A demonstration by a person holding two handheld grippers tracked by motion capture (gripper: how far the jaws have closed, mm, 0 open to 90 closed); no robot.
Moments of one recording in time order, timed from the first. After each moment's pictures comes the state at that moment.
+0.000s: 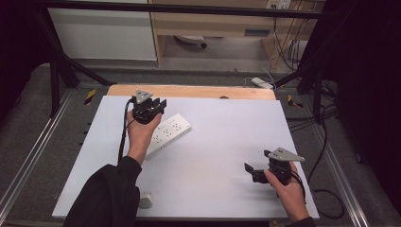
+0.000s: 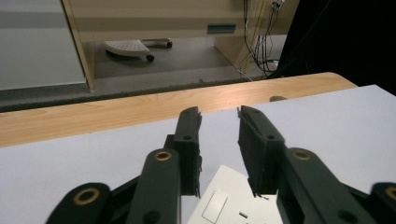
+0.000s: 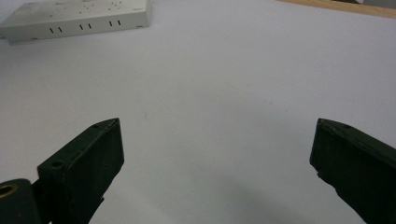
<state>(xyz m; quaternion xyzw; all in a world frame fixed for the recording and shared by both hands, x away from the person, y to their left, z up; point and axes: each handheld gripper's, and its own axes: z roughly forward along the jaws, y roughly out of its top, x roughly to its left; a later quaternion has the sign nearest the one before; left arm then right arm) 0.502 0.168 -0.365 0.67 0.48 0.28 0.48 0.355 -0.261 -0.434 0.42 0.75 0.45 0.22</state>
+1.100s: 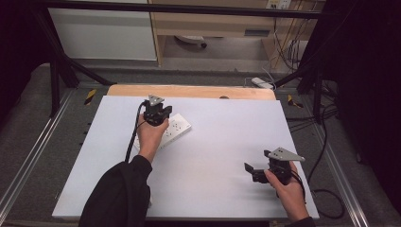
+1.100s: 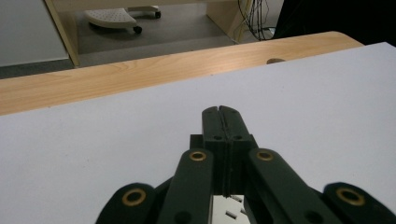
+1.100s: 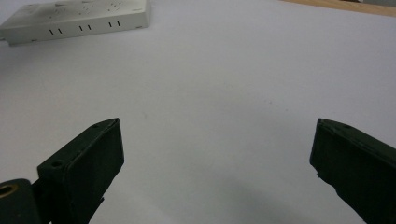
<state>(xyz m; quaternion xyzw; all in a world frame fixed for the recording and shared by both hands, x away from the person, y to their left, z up) 0.521 0.146 -0.399 0.72 0.48 0.25 0.45 0.356 -0.261 -0.434 0.43 0.75 0.45 0.22</state>
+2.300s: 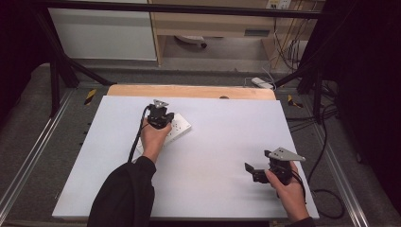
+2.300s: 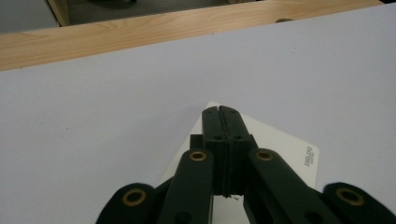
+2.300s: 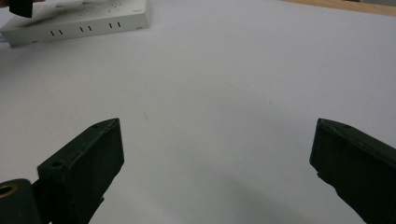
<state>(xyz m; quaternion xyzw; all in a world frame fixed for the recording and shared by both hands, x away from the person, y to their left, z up) 0.529 0.140 -0.422 0.74 0.49 0.22 0.40 0.355 -0.262 -0.433 0.43 0.75 0.45 0.21</state>
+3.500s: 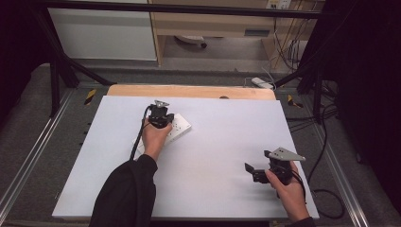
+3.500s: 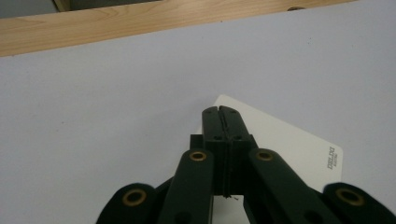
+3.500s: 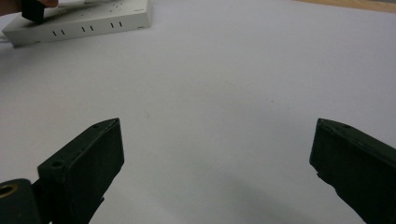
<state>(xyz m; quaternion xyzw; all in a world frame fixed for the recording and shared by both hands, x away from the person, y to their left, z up) 0.539 0.139 -0.431 0.74 0.50 0.21 0.39 0.355 -0.262 -0.433 0.43 0.75 0.46 0.21</state>
